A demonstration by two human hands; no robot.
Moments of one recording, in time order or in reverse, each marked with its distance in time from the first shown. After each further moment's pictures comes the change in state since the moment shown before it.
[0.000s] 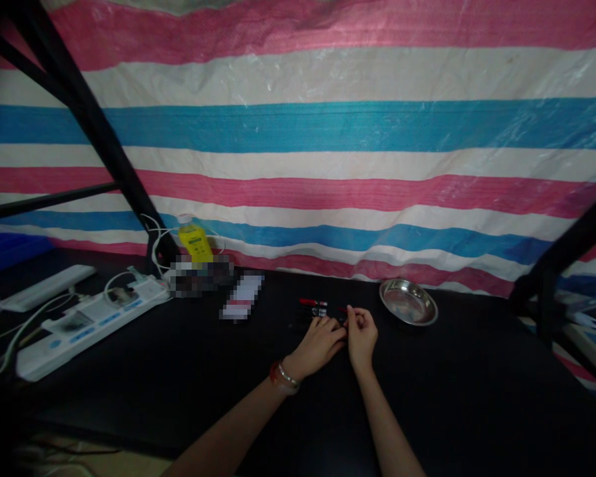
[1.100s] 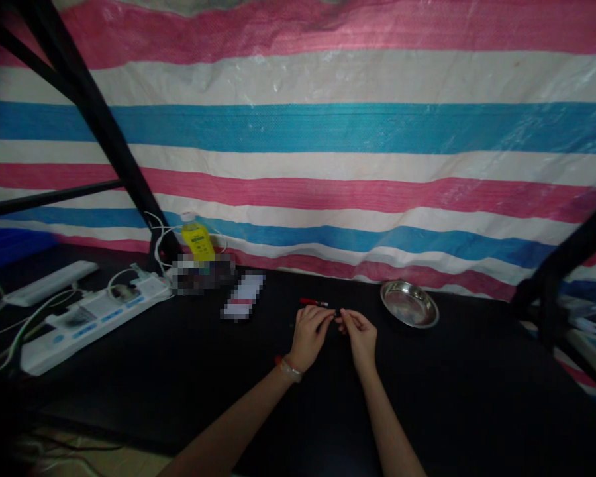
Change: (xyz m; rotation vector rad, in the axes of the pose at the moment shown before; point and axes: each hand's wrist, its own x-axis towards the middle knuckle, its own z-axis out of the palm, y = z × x) left_hand 0.001 -0.007 -0.001 -0.265 0.443 -0.298; right_hand 0.002 -0.002 -0.003 0.102 -0.190 0.053
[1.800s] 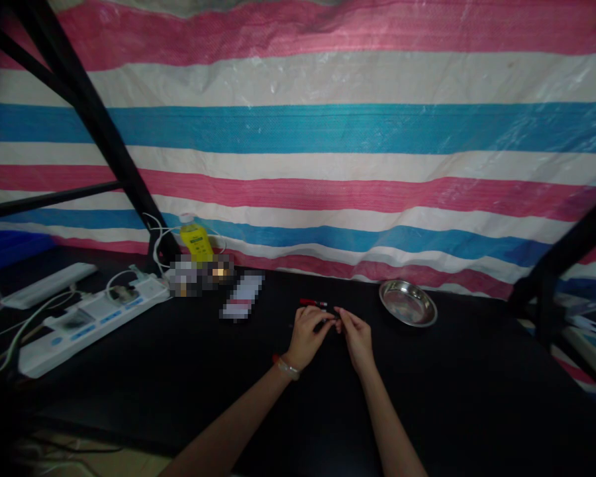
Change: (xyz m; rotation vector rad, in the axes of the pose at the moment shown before) left_hand 0.002 0.000 -0.003 -0.082 -0.002 -0.015; right_hand 0.002 0.007 0.002 0.193 -0.107 0.140
